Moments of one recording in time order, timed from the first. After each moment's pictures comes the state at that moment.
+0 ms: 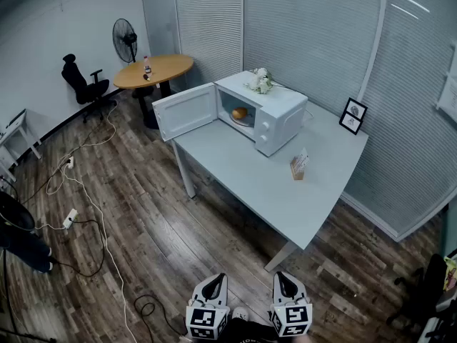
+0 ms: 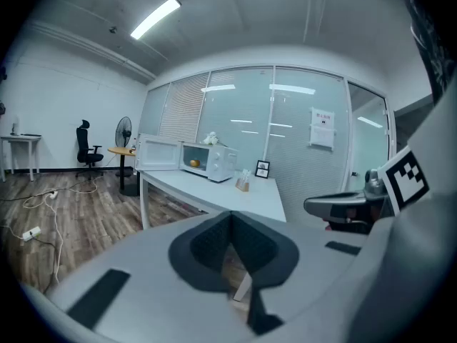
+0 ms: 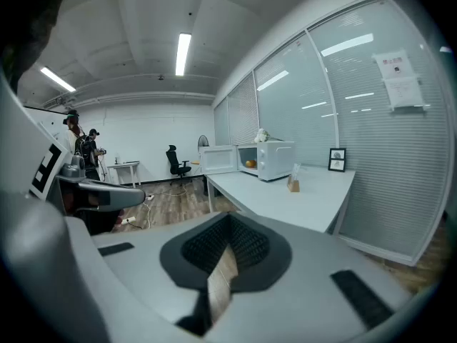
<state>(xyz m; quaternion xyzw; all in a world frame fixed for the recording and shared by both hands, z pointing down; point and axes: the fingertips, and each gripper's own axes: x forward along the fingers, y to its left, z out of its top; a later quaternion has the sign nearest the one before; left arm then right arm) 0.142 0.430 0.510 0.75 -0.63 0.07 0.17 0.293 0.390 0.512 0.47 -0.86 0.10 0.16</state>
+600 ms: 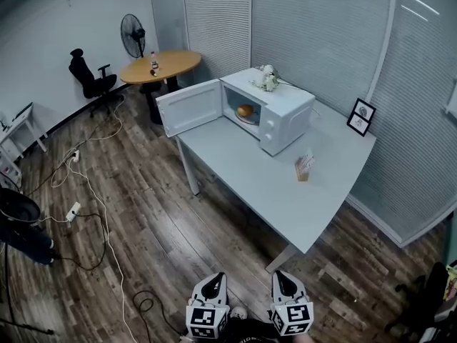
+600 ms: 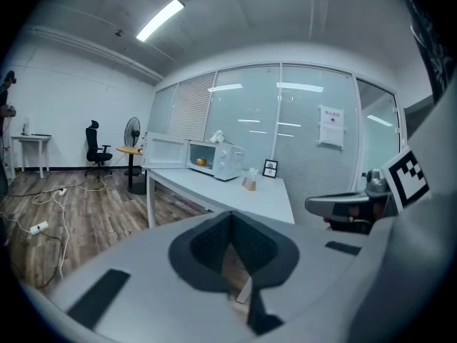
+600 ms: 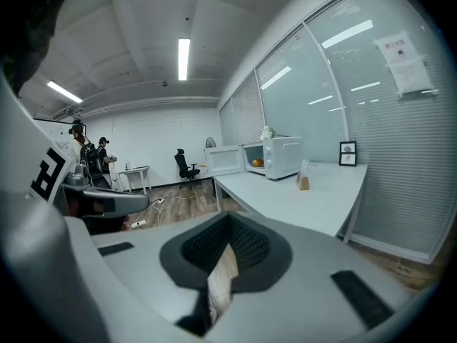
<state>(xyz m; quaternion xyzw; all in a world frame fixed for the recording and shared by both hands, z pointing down) 0.148 0.415 0.526 0.73 -0.66 0.07 0.17 0.295 0.369 0.525 0.43 -0.88 0.12 0.14</state>
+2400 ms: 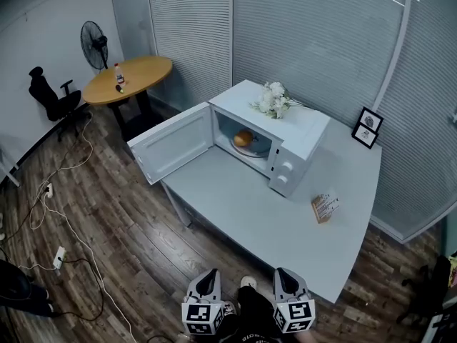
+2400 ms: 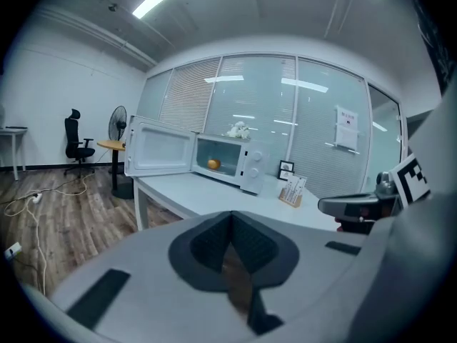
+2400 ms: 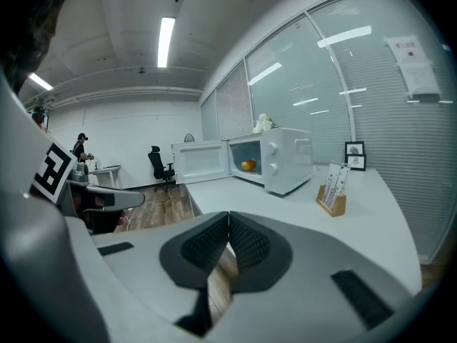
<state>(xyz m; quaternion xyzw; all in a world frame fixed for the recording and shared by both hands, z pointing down) -0.027 0.152 0.549 0.76 -0.62 0.08 0.19 0.151 0.131 0.542 0.51 -0.84 0.13 0.15</state>
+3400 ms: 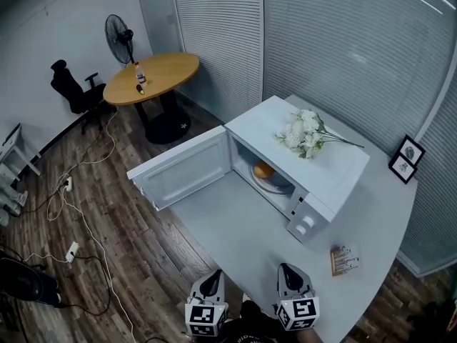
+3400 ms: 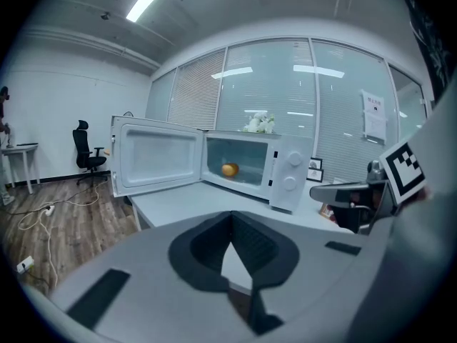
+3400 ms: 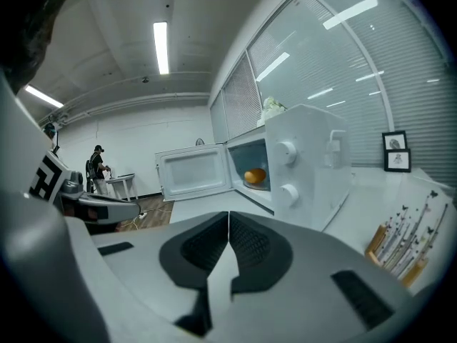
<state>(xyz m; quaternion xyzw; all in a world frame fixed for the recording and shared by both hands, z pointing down) -0.043 -0.008 0.546 0.72 -0.66 0.11 0.18 0.120 -0.068 0.537 0.44 -0.88 0.14 0.13</state>
